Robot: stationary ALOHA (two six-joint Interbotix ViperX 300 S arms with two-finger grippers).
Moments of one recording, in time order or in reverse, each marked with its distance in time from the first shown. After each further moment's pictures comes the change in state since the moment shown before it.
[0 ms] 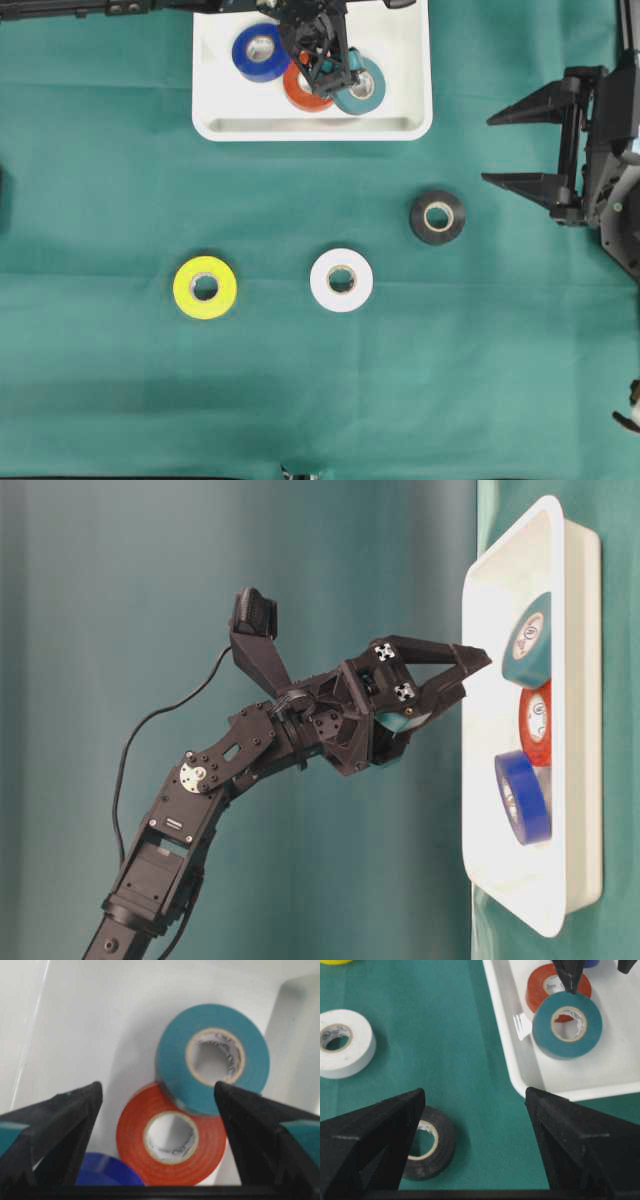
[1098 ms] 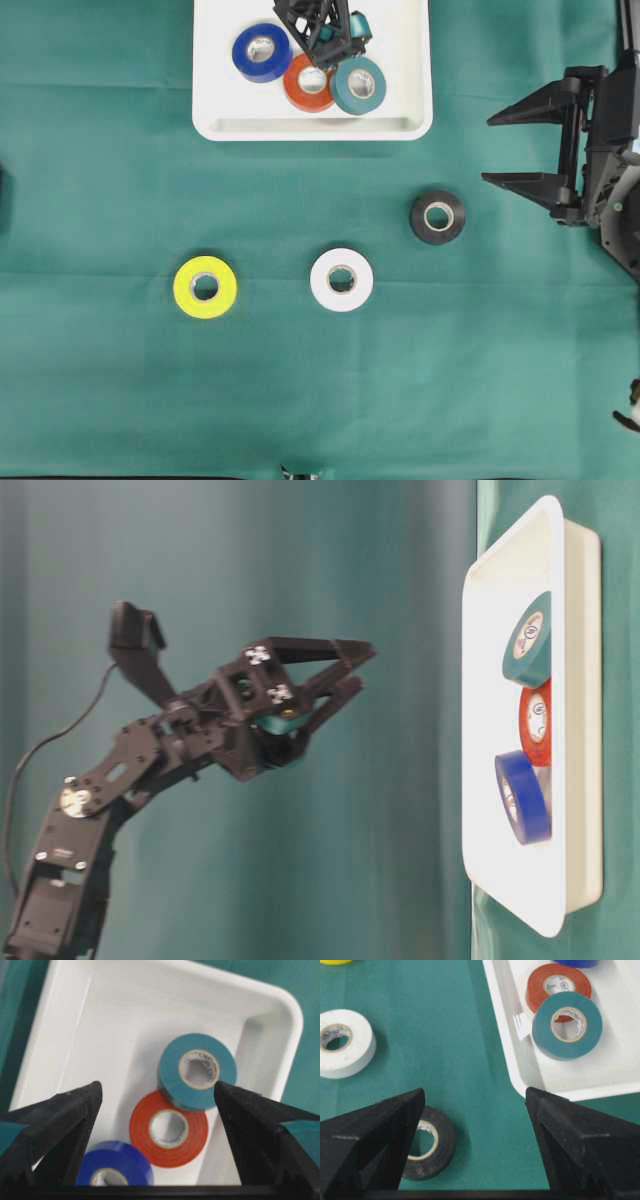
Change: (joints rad) left arm -0.002 -0.135 -0.066 0.000 0.092 0.002; right arm 0.000 0.000 0.000 0.002 0.000 0.000
